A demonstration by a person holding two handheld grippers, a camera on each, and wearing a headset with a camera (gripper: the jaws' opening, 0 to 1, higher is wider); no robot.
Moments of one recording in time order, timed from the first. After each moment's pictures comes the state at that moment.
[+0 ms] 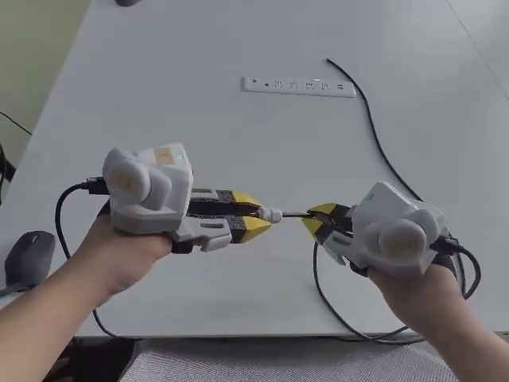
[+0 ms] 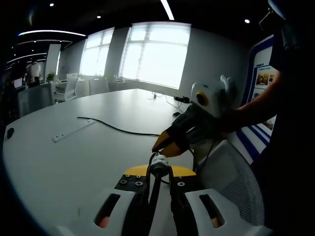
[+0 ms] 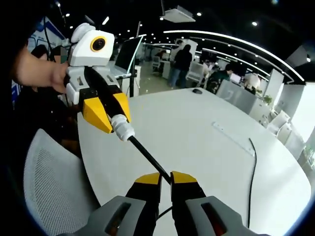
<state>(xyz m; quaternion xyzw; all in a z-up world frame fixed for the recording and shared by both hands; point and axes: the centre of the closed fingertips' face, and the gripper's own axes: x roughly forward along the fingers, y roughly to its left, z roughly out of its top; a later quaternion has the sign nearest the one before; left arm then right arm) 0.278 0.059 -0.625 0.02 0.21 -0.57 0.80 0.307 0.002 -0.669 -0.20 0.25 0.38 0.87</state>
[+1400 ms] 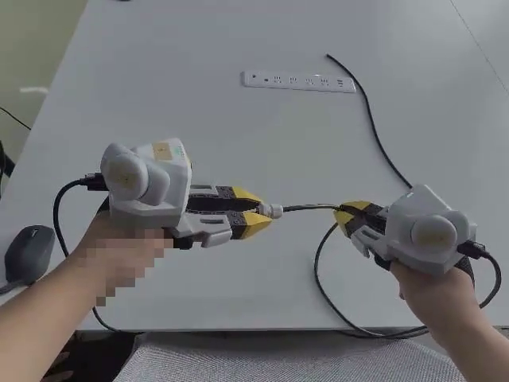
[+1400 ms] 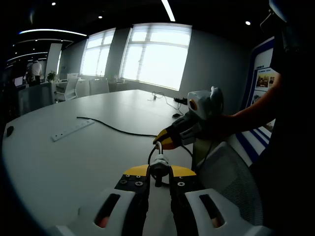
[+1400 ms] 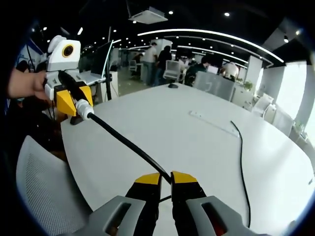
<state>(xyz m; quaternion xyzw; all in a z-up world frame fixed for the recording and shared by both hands) 0.275 0.056 -0.623 0.01 0.21 -0.57 0.80 0.323 -0.052 -0.685 -0.14 0.26 0.30 0.91</state>
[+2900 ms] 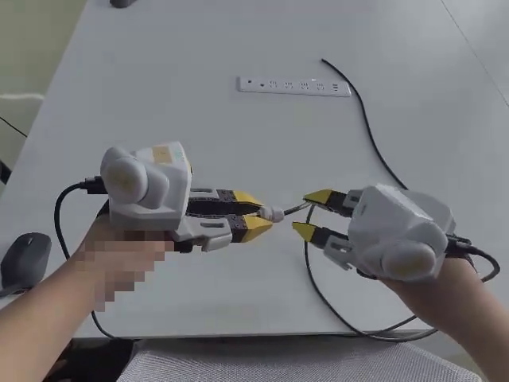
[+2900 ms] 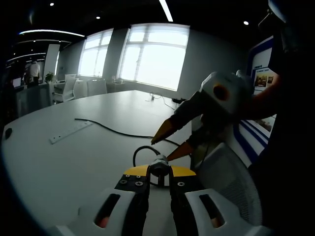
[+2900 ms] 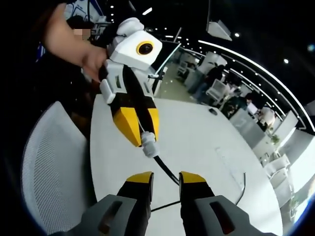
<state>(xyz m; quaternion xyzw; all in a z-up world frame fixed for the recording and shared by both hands) 0.275 0.050 -0.619 0.01 0.21 -0.57 0.79 0.286 0.024 -0.634 -0.34 0.17 0.46 0.80</state>
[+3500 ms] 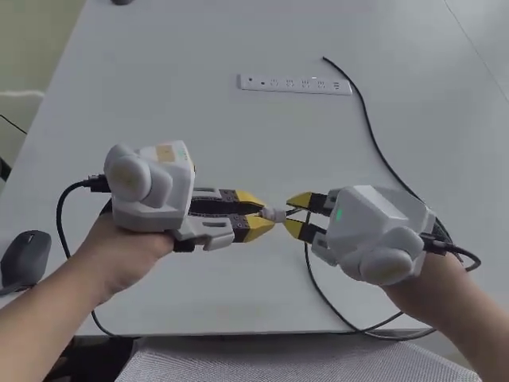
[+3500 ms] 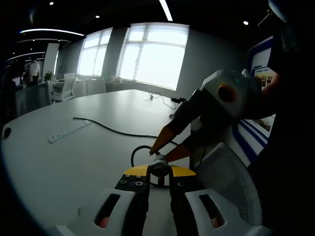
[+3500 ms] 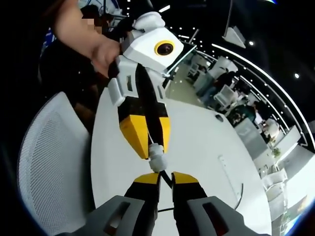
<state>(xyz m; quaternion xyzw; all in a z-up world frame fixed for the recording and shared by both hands) 0.274 0.047 -0.621 0.01 0.21 -0.58 0.79 0.284 0.040 -0.636 -0.37 0.16 0.48 0.78</state>
